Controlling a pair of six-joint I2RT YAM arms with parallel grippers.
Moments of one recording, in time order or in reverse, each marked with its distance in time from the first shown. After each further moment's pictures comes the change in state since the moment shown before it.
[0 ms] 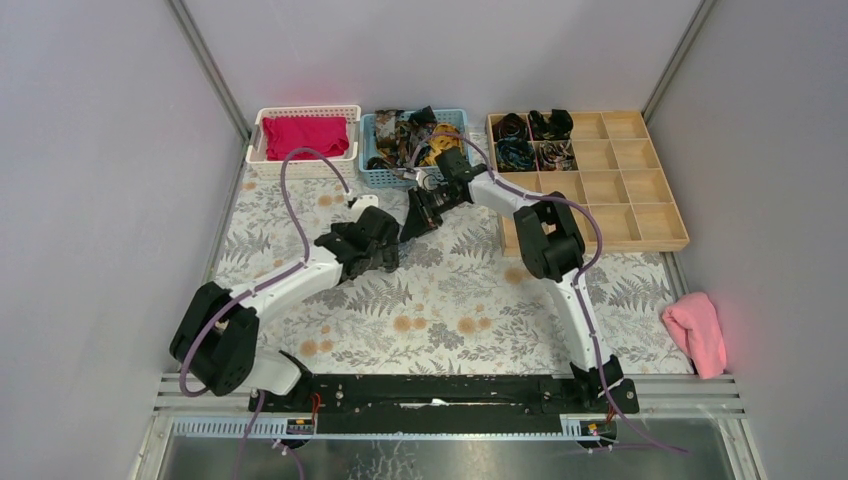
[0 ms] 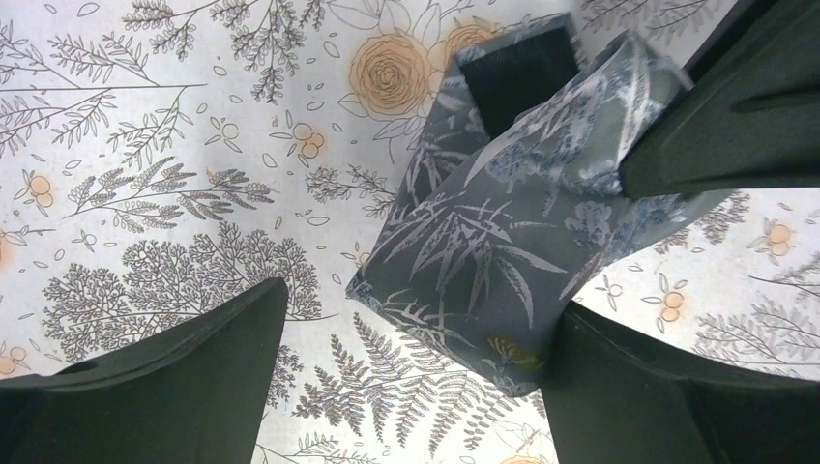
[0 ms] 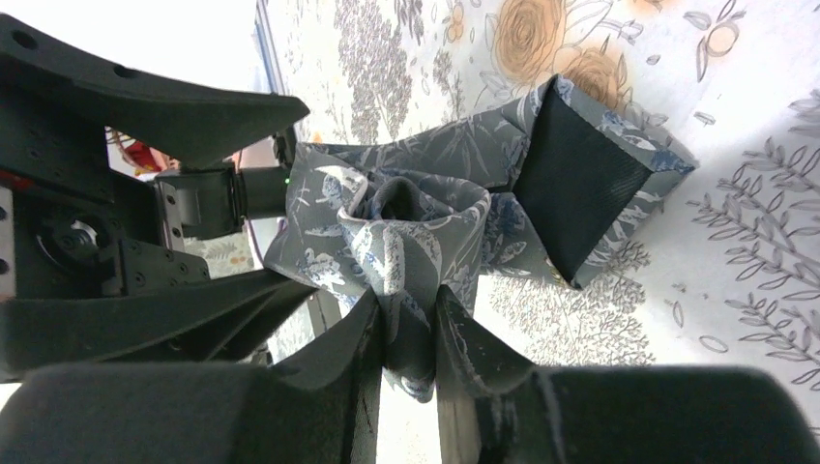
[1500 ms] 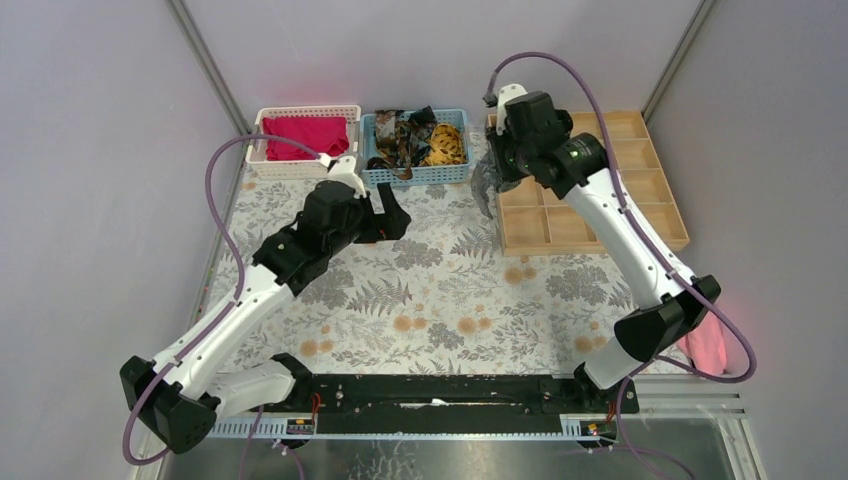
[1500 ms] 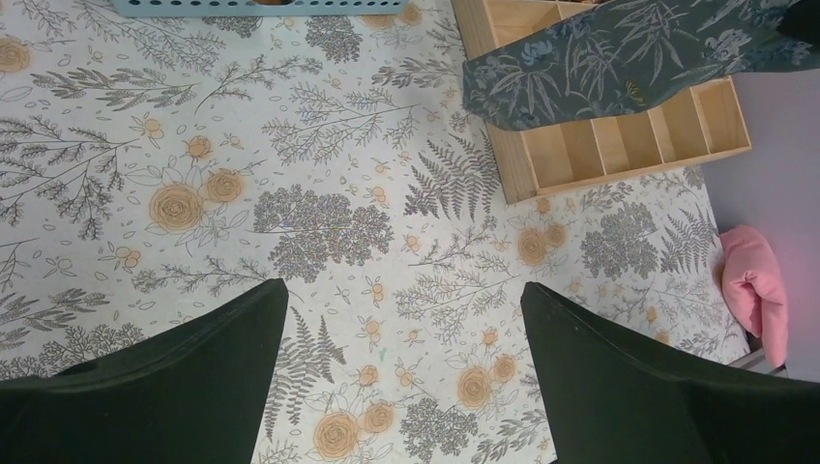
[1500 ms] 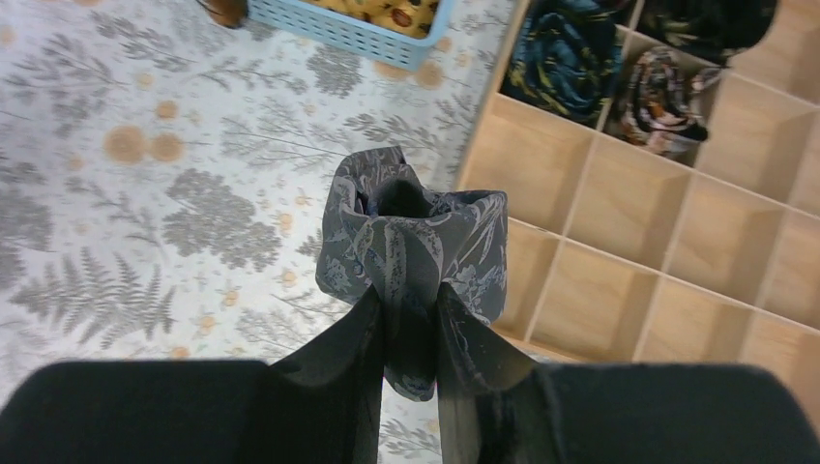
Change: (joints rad) left arm 0.005 -0.341 0.189 -0.006 0.327 0.003; right arm -0.018 -0.848 -0.139 -0.312 1.207 -0.140
